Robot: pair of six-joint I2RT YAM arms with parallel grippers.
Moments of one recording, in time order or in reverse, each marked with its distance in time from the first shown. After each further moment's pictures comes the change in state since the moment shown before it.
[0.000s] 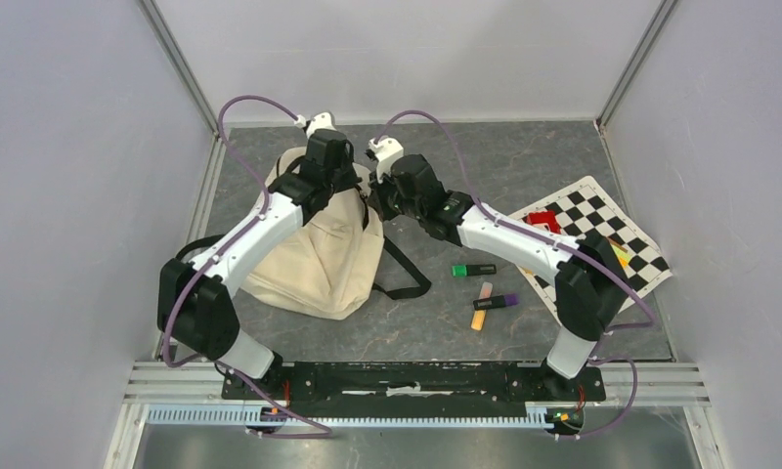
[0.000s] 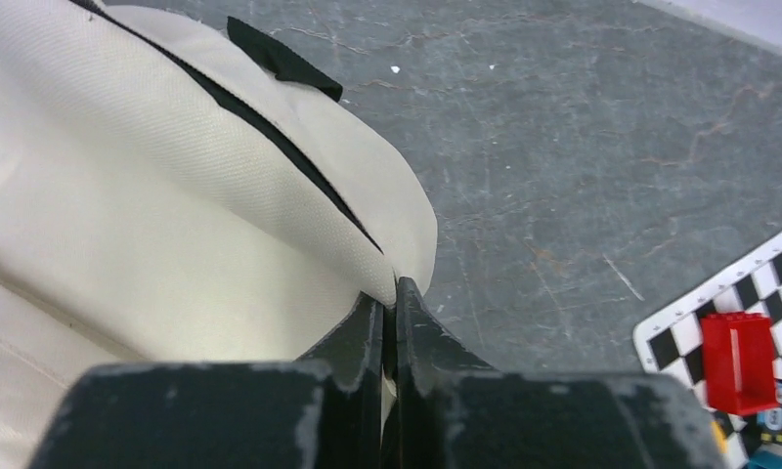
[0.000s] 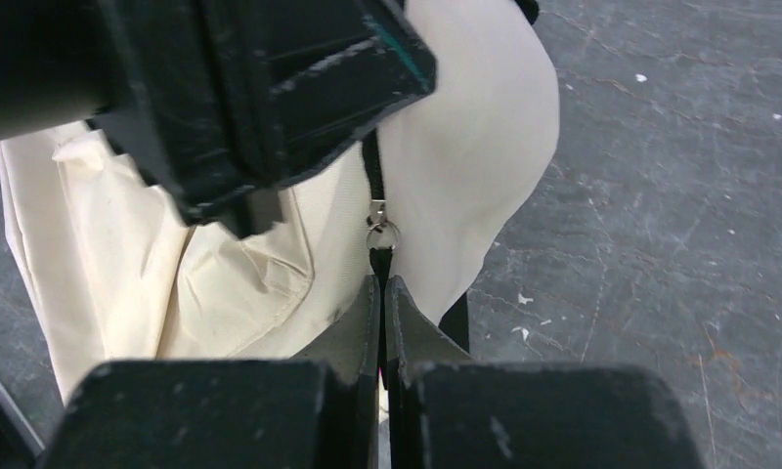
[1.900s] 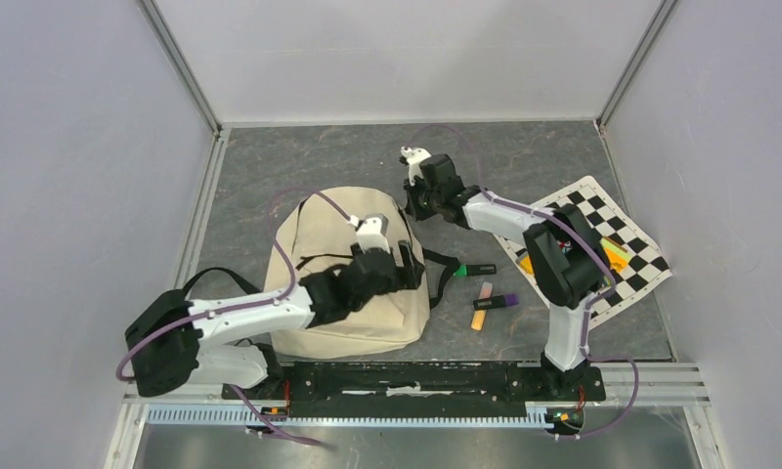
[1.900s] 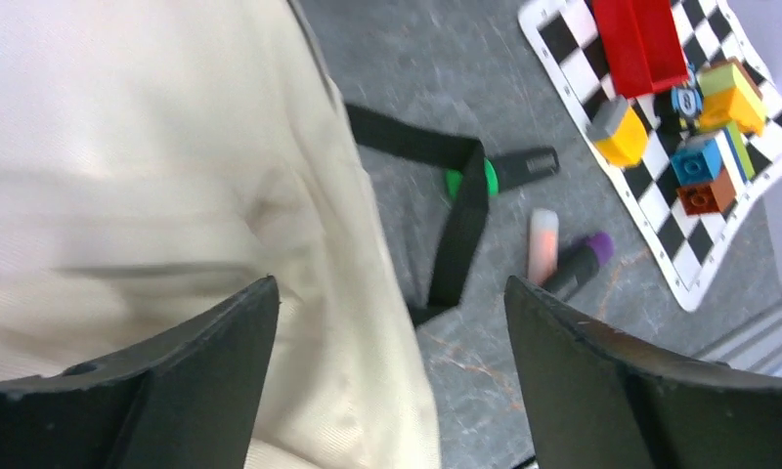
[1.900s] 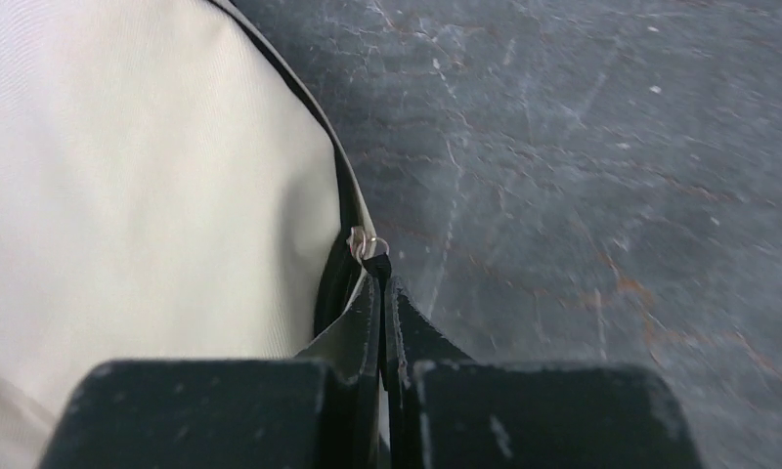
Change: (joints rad) left arm -0.616 -0.235 -0.627 0.382 -0.177 -0.270; right arm -0.235 0.262 -0.022 0.012 -0.144 -0.094
